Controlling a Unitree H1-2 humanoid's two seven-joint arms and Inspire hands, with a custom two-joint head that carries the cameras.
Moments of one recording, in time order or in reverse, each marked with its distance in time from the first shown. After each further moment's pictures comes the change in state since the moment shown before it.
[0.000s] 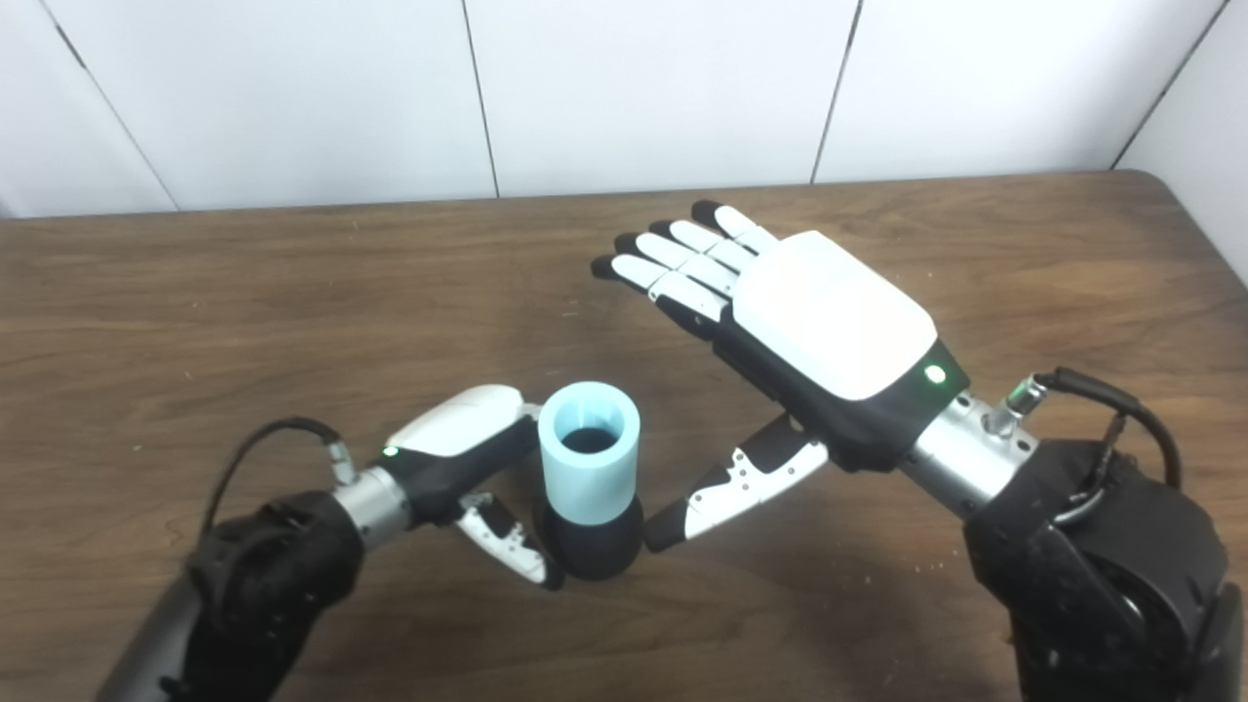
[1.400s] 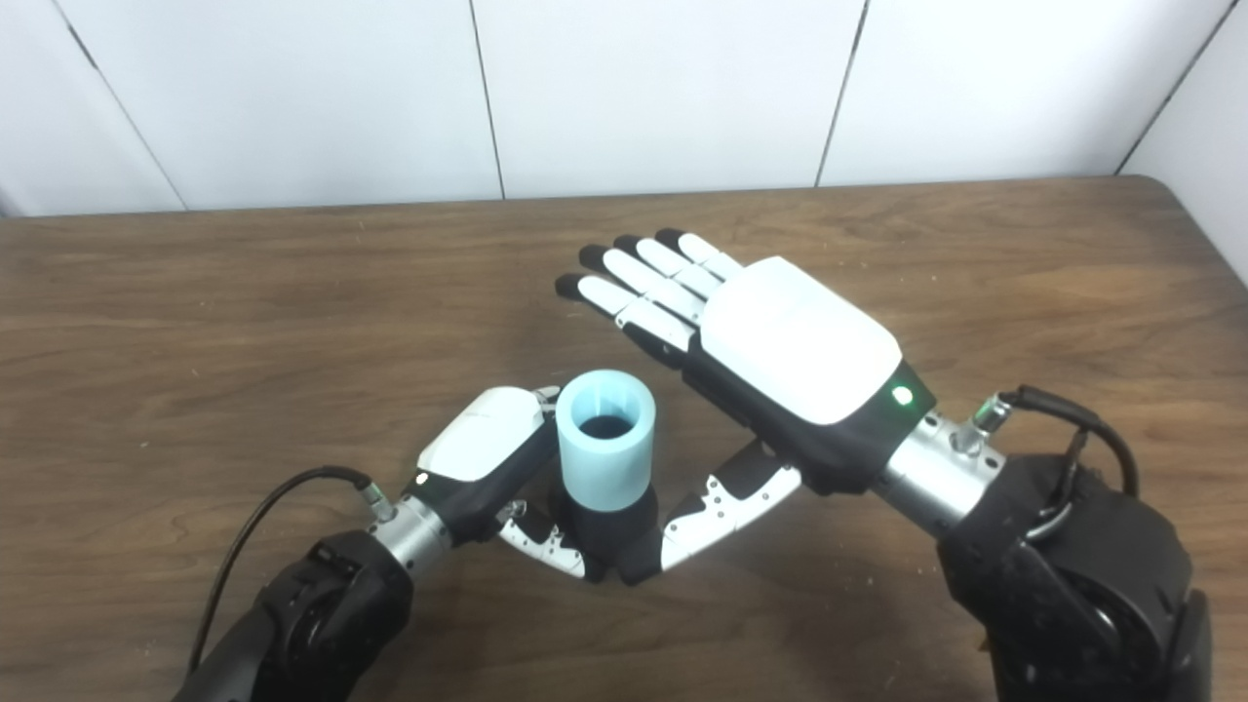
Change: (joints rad) left arm 0.094 -0.055 -0.142 0.192 0.049 -0.224 0.464; right arm -0.005 0.051 0.033 0.000 0.023 -0.003 -0.004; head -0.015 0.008
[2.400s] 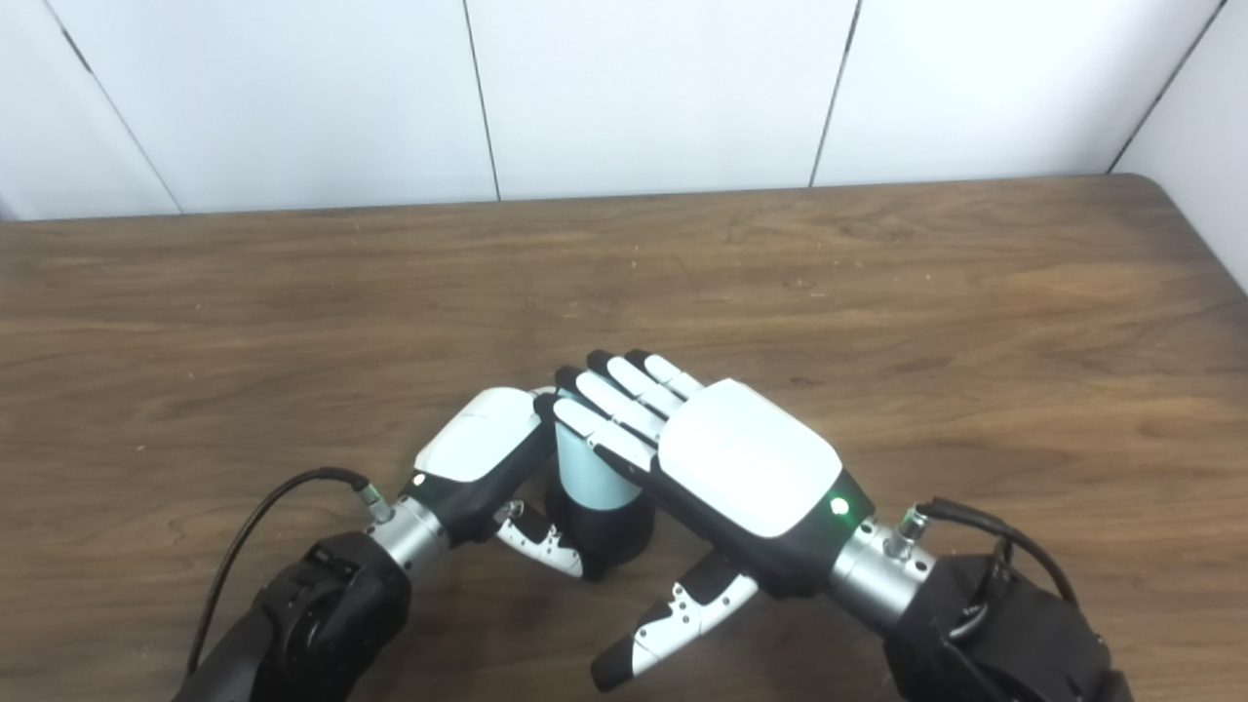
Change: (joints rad) left arm 0.007 -0.001 -0.006 0.003 0.007 0.002 0.012; right arm 0.228 -0.008 0.184 0.064 -0.127 -0.106 -0.106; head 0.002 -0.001
